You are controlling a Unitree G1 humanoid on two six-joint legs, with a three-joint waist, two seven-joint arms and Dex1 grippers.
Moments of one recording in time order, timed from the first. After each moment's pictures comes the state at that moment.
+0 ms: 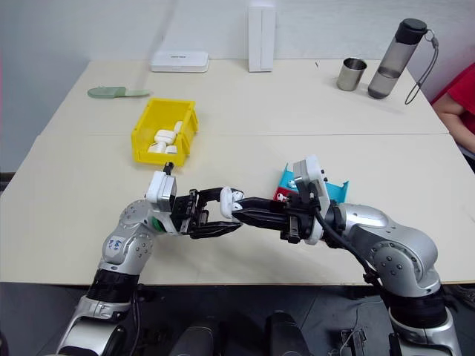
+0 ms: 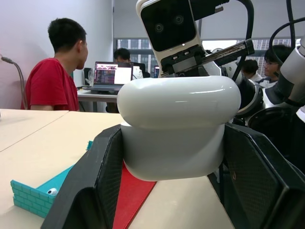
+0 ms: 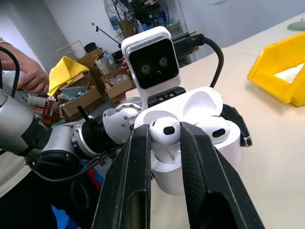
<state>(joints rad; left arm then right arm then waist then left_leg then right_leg) -0.44 0.28 -0.05 0.01 -0.59 0.14 -1.24 -0.38 -0.60 -0.05 -0.51 1.07 0.88 0.77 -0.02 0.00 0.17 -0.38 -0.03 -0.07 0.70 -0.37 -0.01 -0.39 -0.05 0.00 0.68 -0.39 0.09</state>
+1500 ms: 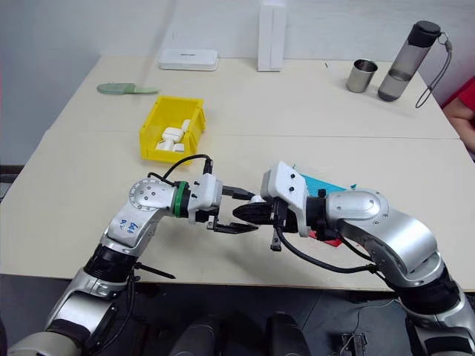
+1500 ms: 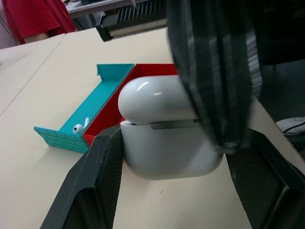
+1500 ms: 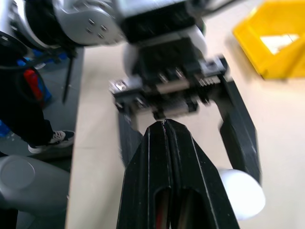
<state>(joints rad) -0.61 0.41 -0.26 -0.01 -0.22 0.13 -1.13 -0.50 -0.79 0.15 -0.55 0.69 0.80 0.81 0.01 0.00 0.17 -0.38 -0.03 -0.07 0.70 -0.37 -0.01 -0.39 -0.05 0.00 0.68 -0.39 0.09</state>
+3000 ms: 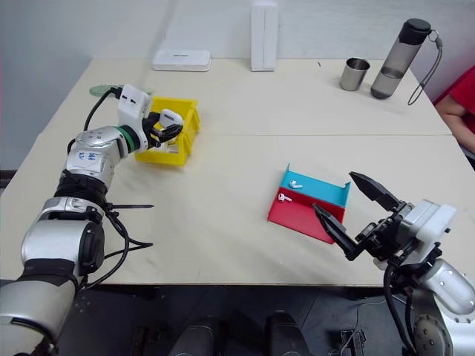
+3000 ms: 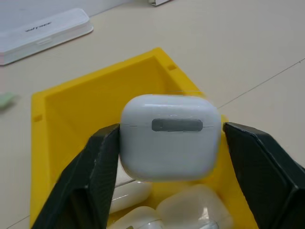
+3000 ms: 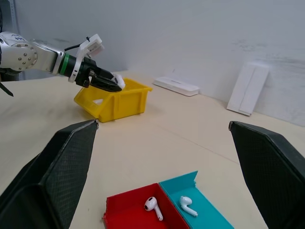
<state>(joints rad) -1.15 0.51 0.05 1.04 -0.07 0.10 -0.53 0.19 -0.46 -0.44 -0.62 0.66 0.13 0.78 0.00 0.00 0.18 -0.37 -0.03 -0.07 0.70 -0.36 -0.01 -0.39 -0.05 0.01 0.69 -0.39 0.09</state>
